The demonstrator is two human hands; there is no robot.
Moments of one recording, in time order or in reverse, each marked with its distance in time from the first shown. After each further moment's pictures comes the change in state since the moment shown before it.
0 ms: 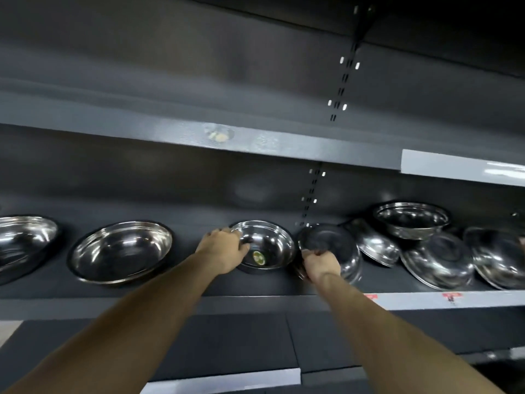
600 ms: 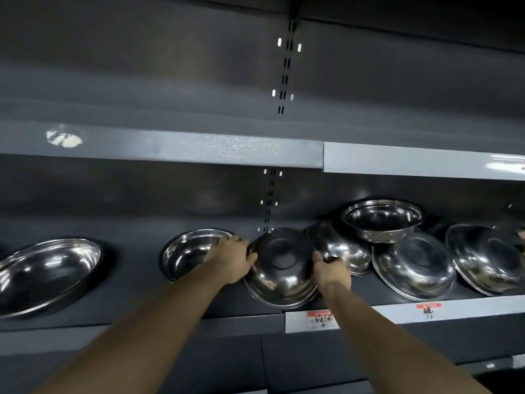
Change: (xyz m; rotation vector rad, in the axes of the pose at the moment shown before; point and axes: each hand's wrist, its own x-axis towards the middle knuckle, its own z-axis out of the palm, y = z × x) left_hand 0.075 0.143 0.038 0.030 -0.037 0.041; right_hand 0.118 0.052 -0.103 -0.050 0.092 0.093
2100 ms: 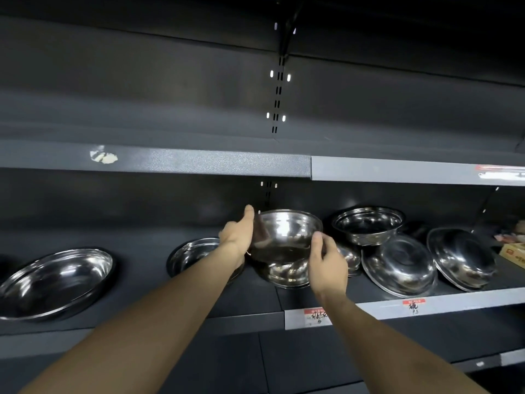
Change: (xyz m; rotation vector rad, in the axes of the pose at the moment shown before) left_hand -0.011 0.032 -0.052 -1.306 0.205 -0.499; right_hand -0.064 -0.010 -0.023 0.154 0.189 -0.540
